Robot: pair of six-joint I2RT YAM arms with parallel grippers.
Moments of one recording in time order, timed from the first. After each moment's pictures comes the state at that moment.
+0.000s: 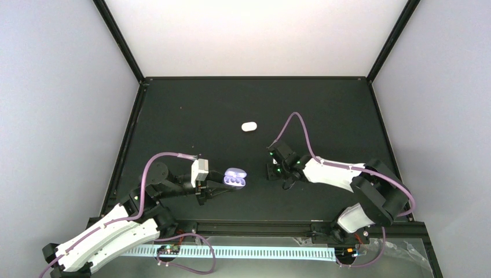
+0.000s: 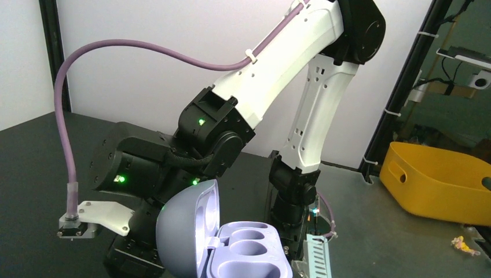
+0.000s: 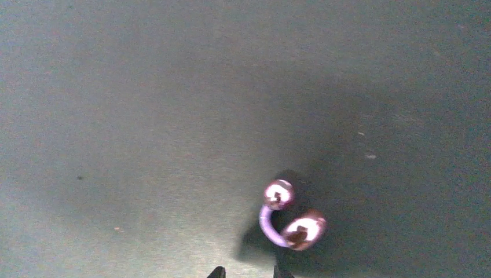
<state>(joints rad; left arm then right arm) -0.89 0.45 0.53 -0.07 0.54 -0.20 0.79 1.49 0.69 -0.24 -0.03 0.60</state>
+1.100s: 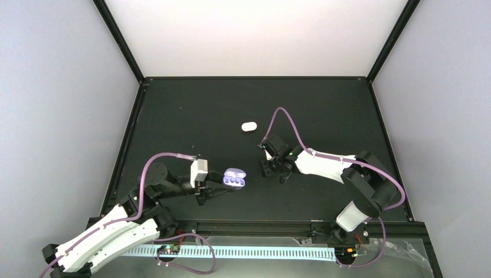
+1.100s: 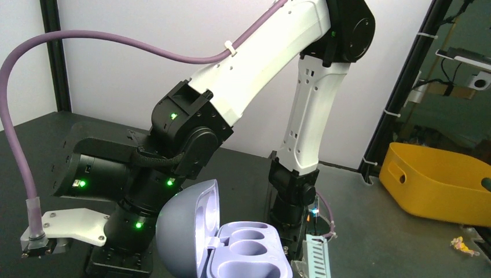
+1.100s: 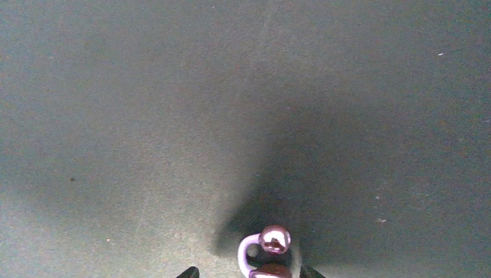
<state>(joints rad) -0.89 0.44 0.53 -0.07 0.54 -0.21 0.79 1.60 0.84 -0.34 -0.03 0.38</state>
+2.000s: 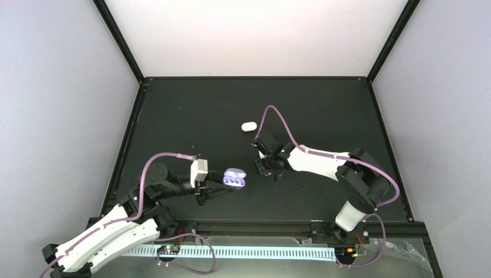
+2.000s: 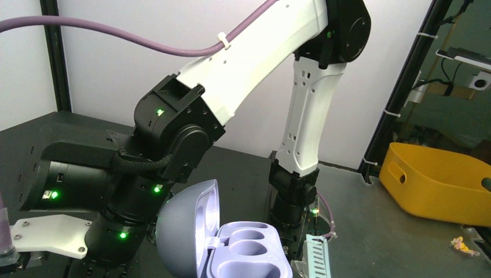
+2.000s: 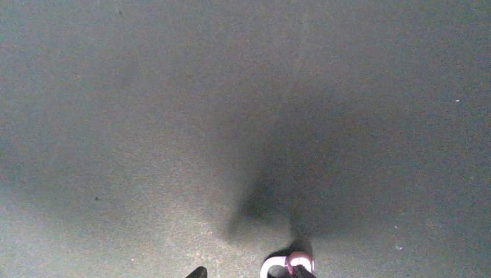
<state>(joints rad) -0.89 0.44 0.53 -0.07 0.54 -0.21 0.85 1.65 0.96 -0.41 0.02 0.37</state>
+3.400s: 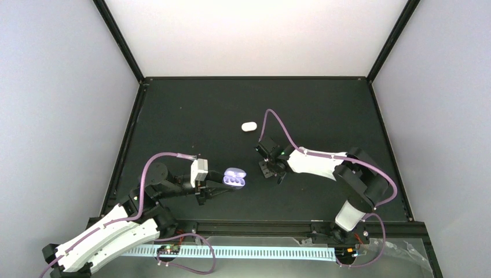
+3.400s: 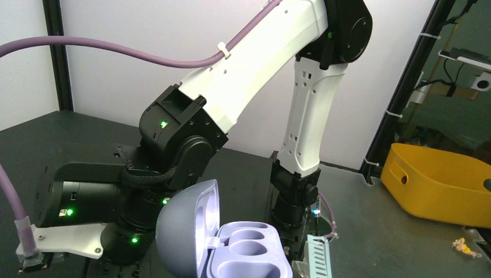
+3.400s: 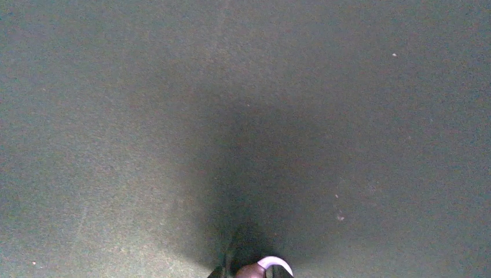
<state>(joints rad) -0.89 0.45 0.53 -0.07 0.54 -0.21 0.85 1.67 0.92 -0.44 0.14 0.36</state>
